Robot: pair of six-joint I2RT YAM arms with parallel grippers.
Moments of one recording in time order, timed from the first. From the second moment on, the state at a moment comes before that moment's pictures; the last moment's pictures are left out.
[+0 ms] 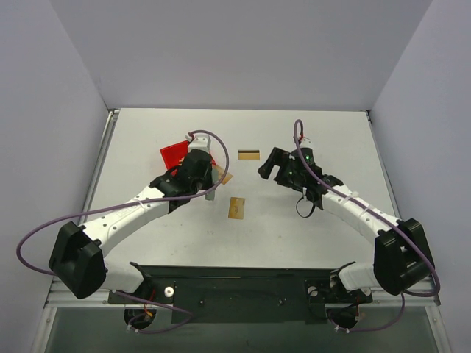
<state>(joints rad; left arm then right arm) -0.69 1.36 1.02 -0.32 -0.37 -0.50 0.47 1.37 0.83 -0.06 0.02 0.67</state>
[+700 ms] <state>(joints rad) -0.74 1.40 1.06 -0.29 -0.42 -0.51 0.49 1.39 0.94 -0.13 -0.08 0.74</state>
